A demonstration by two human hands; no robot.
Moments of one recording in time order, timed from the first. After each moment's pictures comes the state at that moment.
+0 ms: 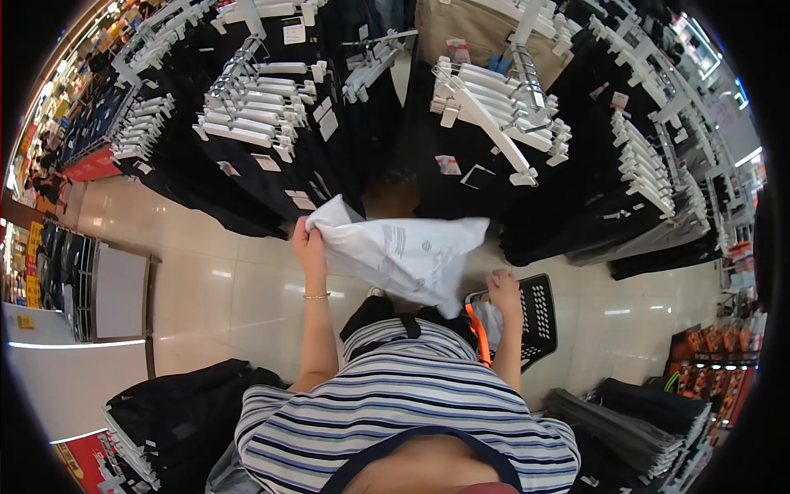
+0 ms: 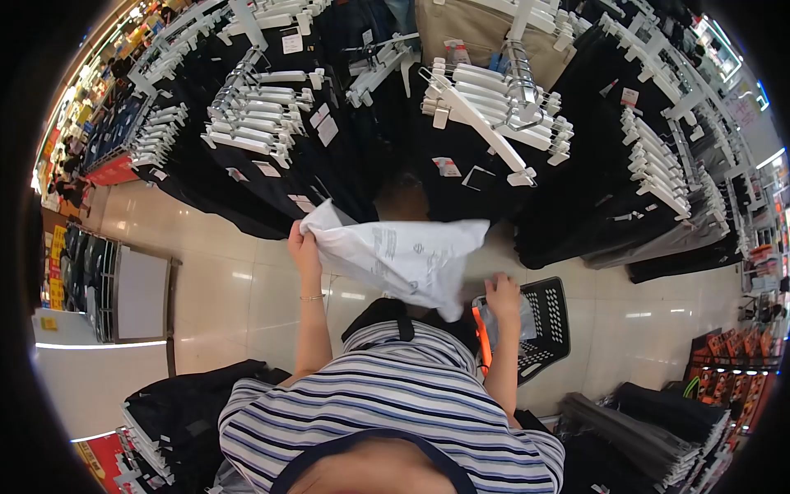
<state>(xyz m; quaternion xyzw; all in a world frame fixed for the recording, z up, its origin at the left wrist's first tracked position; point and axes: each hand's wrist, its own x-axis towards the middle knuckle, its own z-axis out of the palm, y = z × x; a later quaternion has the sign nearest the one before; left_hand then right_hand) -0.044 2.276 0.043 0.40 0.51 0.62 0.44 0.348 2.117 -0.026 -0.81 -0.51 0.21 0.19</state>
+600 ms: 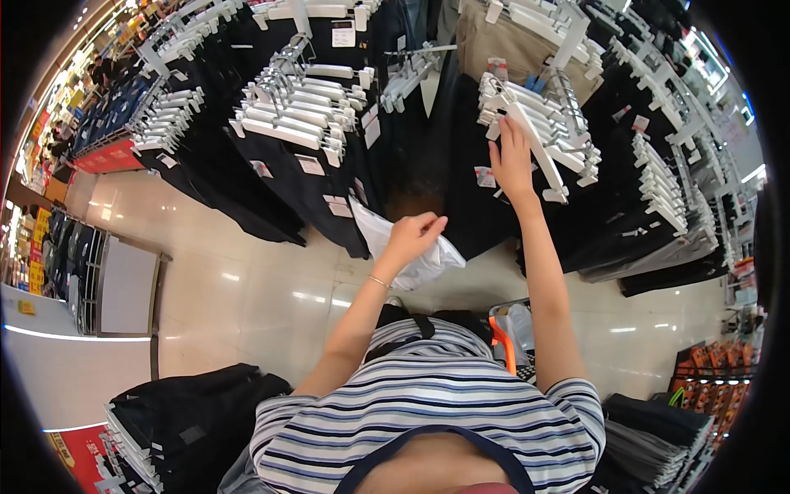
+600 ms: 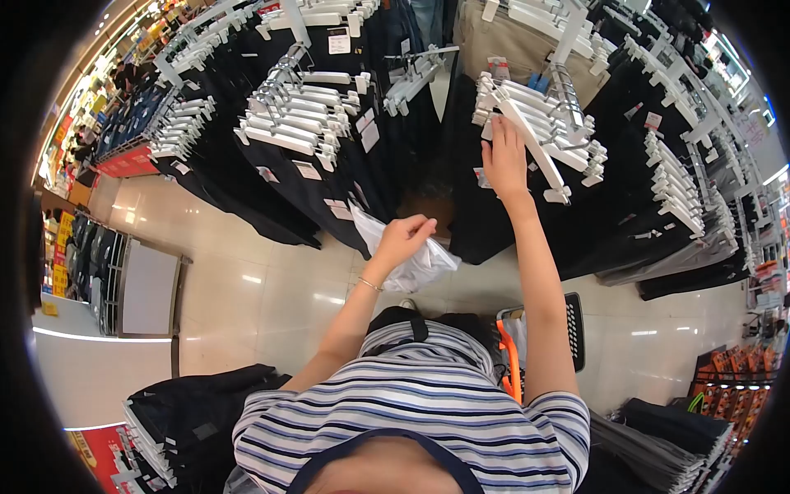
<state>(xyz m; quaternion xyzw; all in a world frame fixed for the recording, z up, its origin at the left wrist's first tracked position) 0.029 2.299 0.092 0.71 0.44 0.37 0.40 0.263 2.380 0.148 -0.57 -0.72 -0.17 0.37</state>
